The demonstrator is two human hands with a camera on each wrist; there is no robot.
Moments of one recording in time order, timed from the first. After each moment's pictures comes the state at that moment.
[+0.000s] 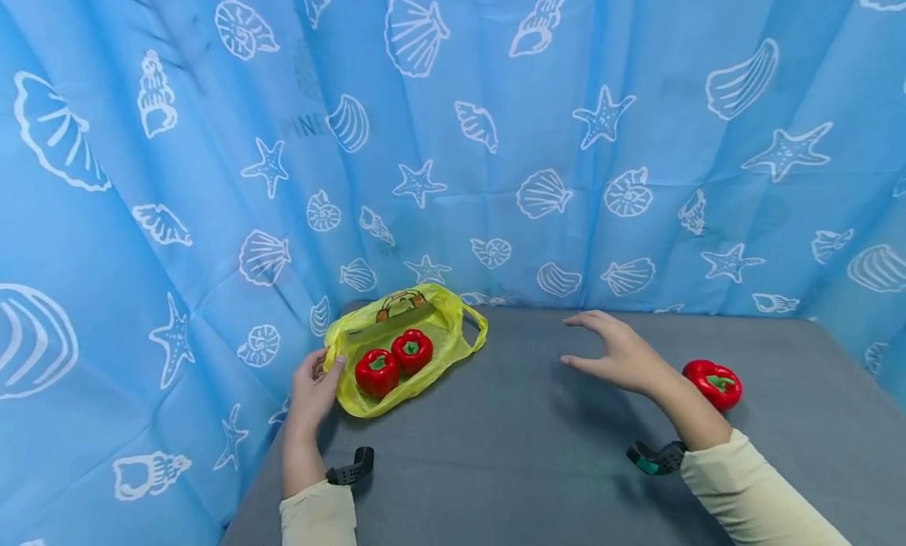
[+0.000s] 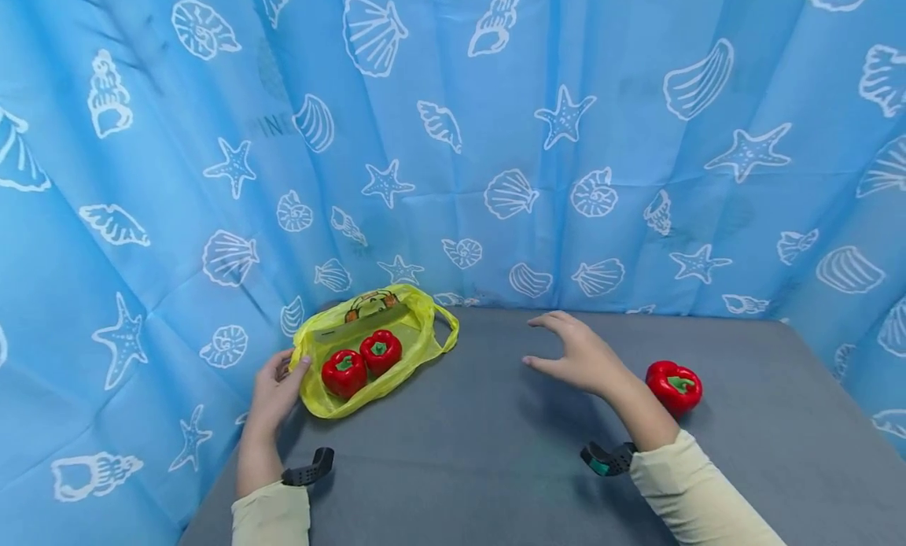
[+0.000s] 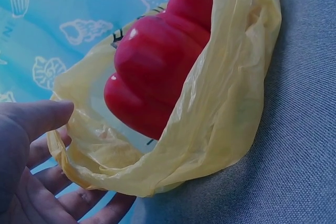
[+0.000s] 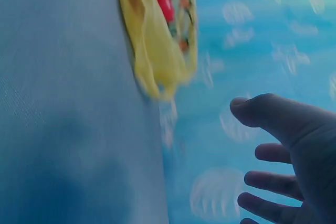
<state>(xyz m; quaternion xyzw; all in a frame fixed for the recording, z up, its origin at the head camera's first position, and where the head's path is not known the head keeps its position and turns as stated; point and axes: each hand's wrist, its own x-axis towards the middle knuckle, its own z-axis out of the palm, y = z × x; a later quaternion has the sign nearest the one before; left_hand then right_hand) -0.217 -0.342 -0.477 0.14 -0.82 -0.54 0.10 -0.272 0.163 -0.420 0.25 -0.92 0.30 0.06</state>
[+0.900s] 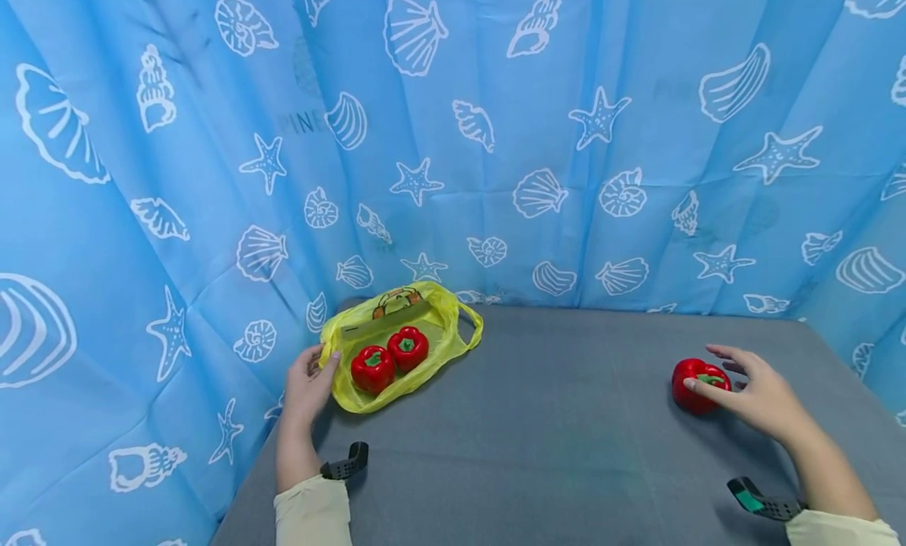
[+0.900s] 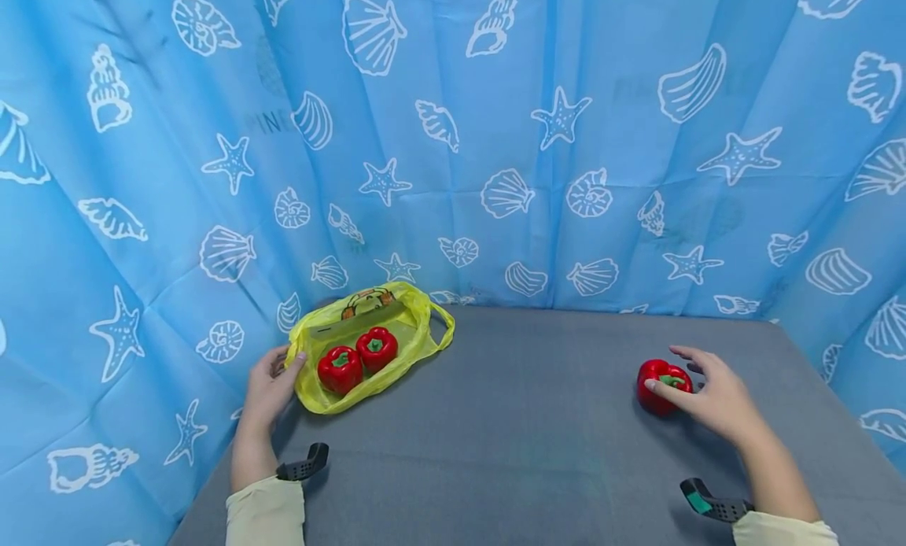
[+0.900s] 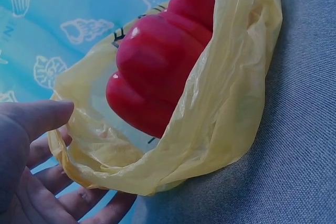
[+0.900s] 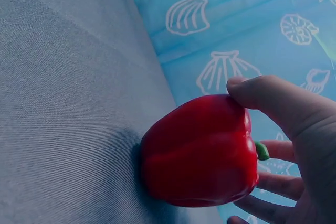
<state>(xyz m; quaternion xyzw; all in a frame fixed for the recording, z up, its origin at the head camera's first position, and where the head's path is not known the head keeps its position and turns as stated) -0.215 -0.342 -0.474 0.15 -0.82 -0.54 0.10 -0.229 0.335 -0.460 0.04 -0.96 0.28 0.03</state>
